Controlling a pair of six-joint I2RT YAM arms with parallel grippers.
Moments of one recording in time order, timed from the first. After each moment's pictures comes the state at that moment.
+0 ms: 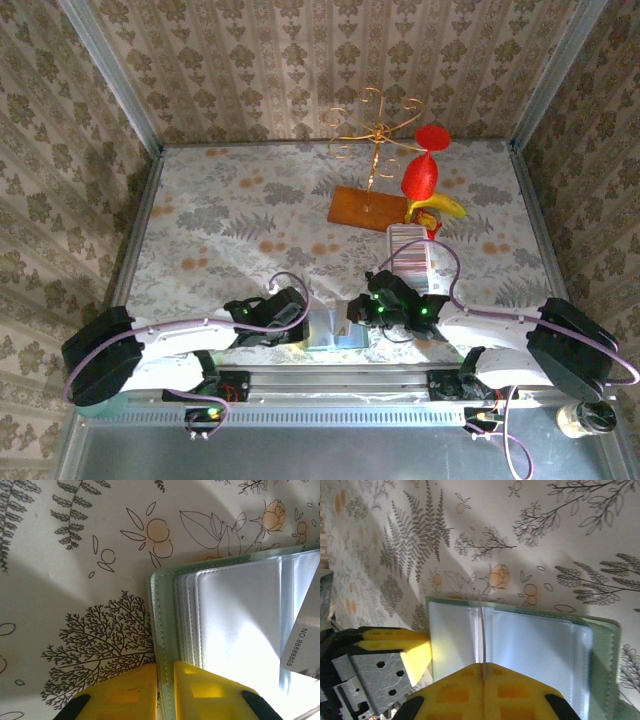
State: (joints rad) left arm -1.11 1.19 0.43 -0.28 0.01 -1.02; right arm 0.90 1.25 0.44 0.04 -0.14 1.09
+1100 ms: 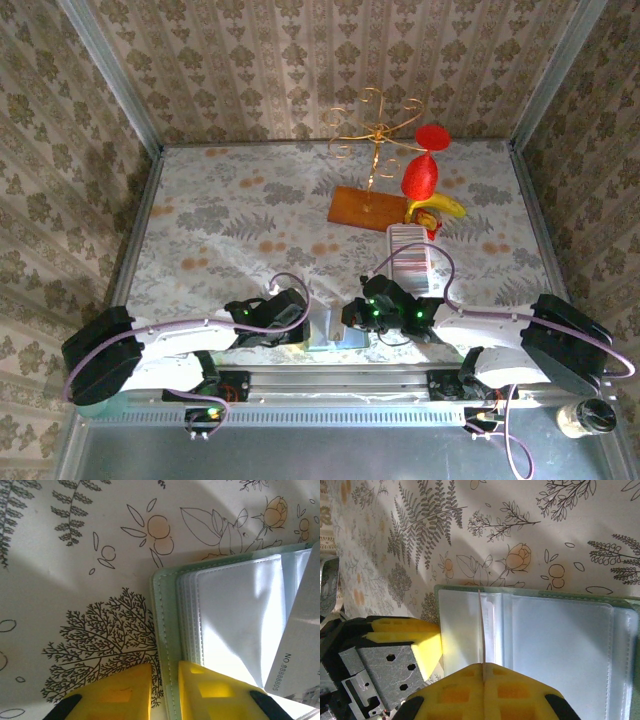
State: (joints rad) left arm -1.12 1.19 0.43 -0.29 0.00 -1.03; right arm 0.95 1.28 0.44 0.09 -0.14 1.14
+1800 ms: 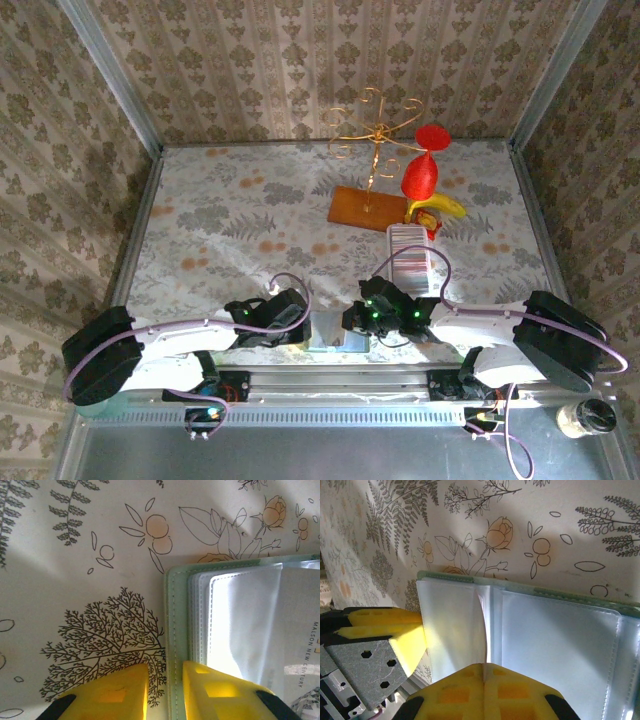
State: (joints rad) left arm -1.12 1.19 0.43 -0.29 0.00 -1.03; right arm 0.95 1.32 0.44 0.07 -0.20 1.16
